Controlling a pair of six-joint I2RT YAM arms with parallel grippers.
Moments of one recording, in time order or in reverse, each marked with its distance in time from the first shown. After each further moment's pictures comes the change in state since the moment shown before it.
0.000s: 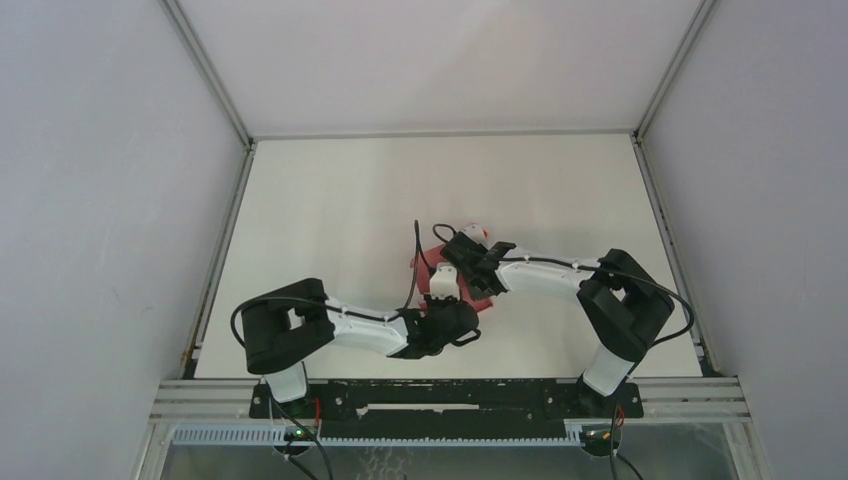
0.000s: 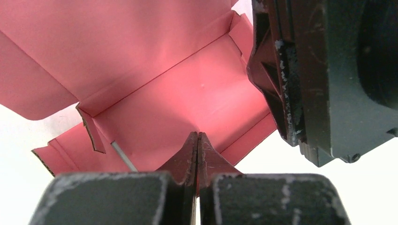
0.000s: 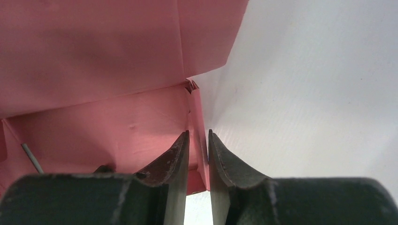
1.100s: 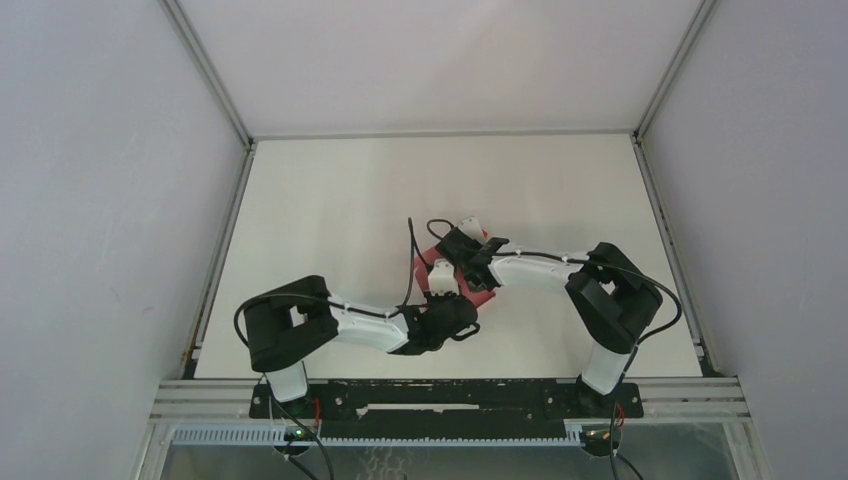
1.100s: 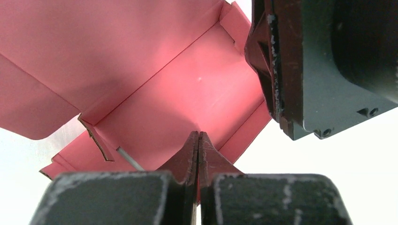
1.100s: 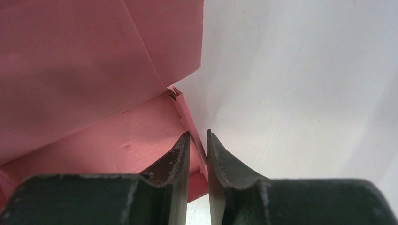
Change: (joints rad) left arm 0.027 0.019 0.003 0.056 0.035 -0.032; right arm -0.010 0.063 0.048 0.018 0.114 -0.031
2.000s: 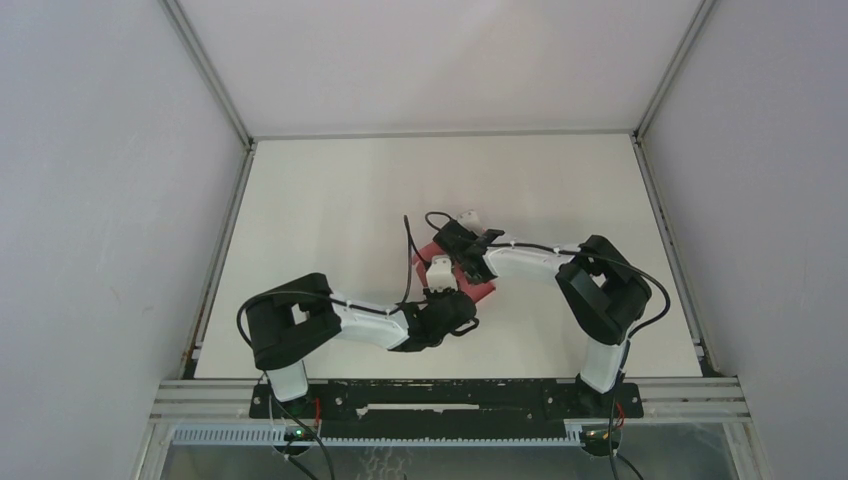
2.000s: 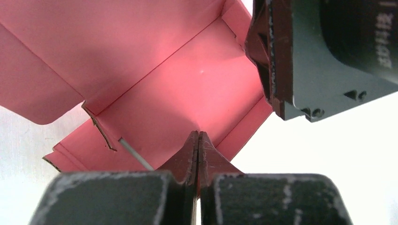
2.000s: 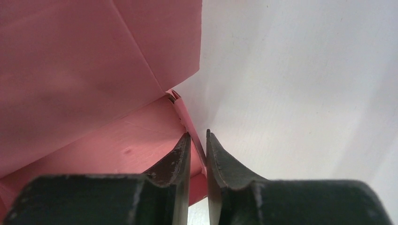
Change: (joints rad) left arm 0.027 0.015 0.000 0.035 0.006 -0.018; right arm -0.045 0.073 0.077 -0.032 0.019 -0.005
